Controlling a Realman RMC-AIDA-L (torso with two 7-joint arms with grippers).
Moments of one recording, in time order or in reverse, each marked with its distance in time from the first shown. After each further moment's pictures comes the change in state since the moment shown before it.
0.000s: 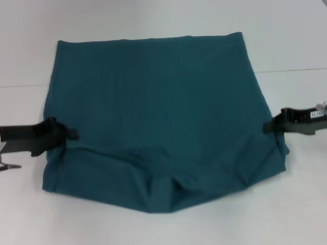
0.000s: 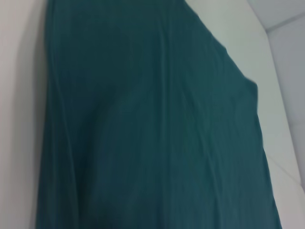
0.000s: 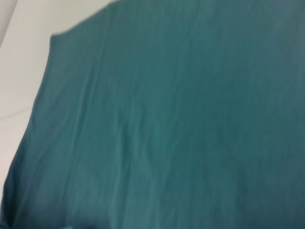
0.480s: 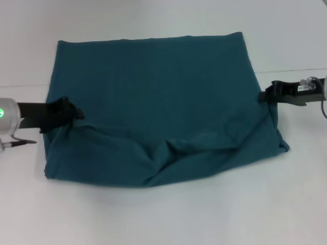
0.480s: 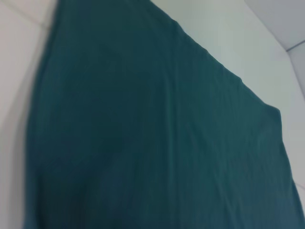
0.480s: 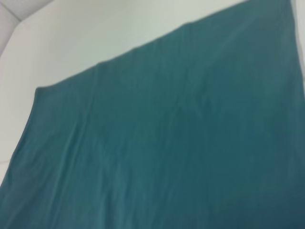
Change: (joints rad) left arm -0.086 -0.004 0.100 -0.032 0.002 -0.200 -0.046; right arm 0.070 0.017 -0.015 0.056 0.003 0.249 -0.024
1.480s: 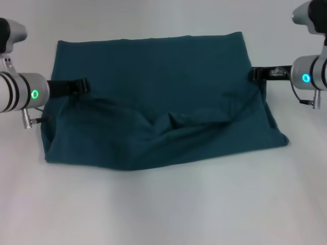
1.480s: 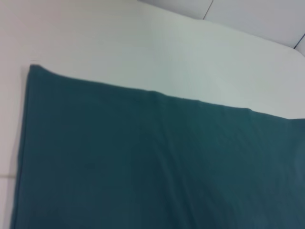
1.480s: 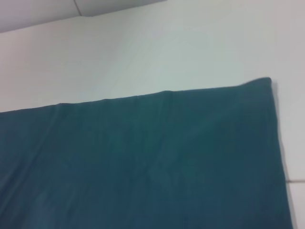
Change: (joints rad) left arm -0.084 -0.082 0.194 0.001 -0.006 -0.400 0.210; right arm 0.112 0.041 -0.155 0.167 -0.008 0.476 -0.133
